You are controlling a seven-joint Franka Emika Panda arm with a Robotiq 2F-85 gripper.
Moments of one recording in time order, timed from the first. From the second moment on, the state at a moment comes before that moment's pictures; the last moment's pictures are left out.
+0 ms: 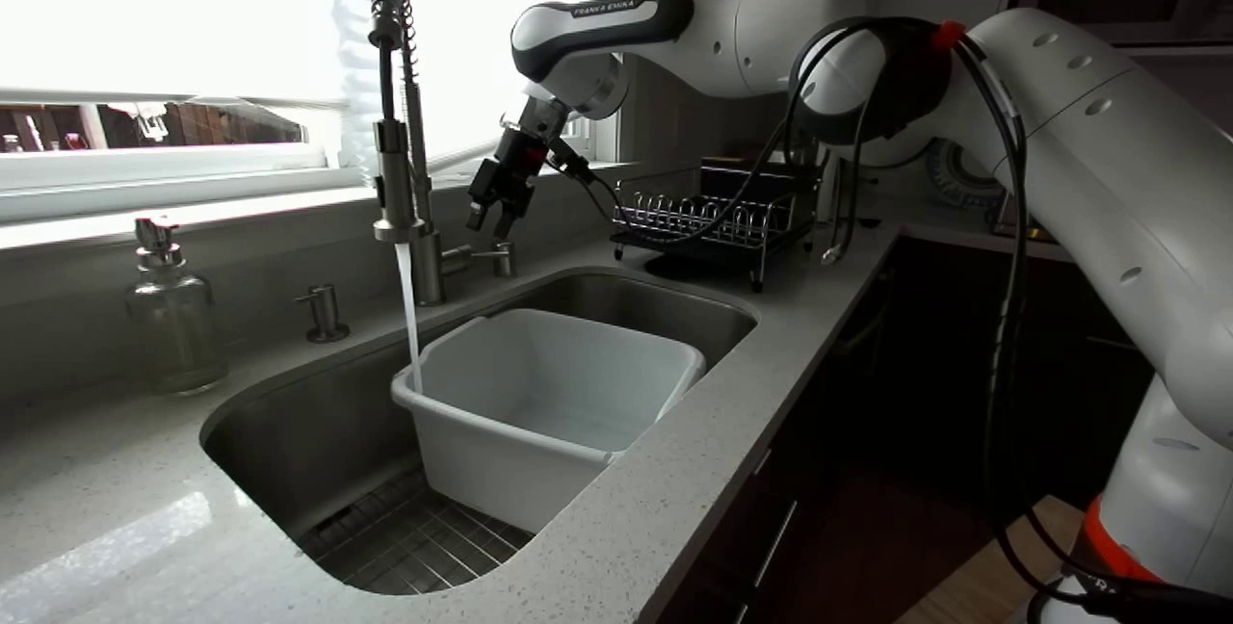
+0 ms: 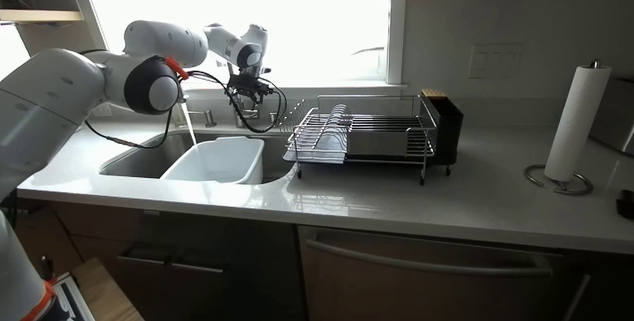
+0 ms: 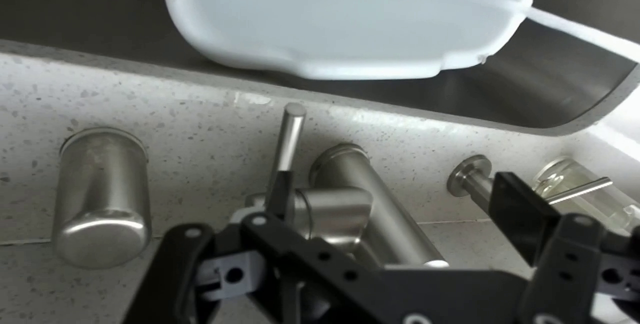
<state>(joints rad) 0.12 0.88 0.29 -0.85 0.24 1.82 -0.51</state>
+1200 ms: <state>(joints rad) 0.13 0.93 0.28 -0.82 0.24 1.81 -0.49</state>
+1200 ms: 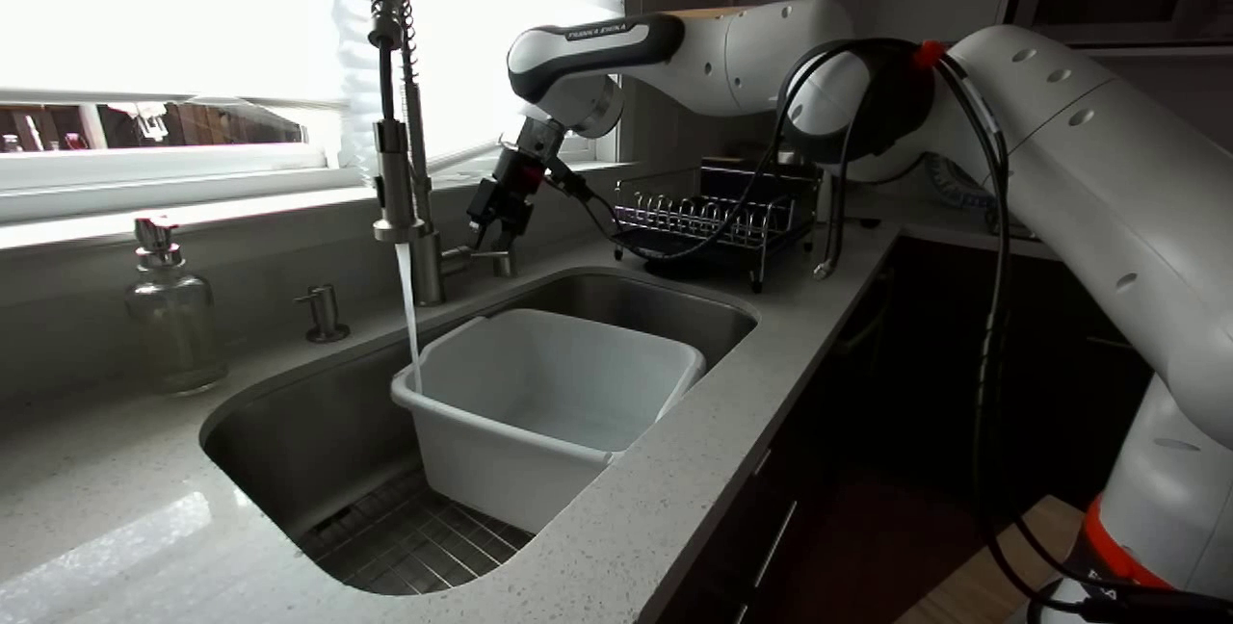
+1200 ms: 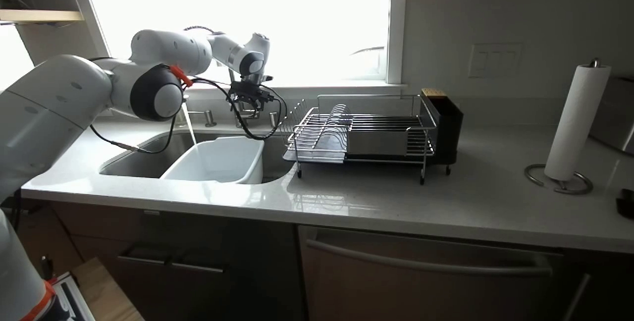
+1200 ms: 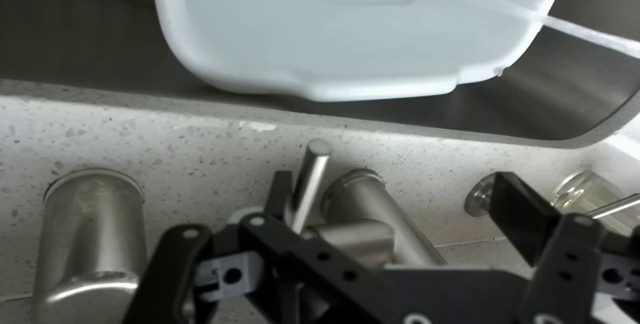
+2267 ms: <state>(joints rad) 0.14 0.93 0.29 -0.74 0.23 1.71 -0.40</state>
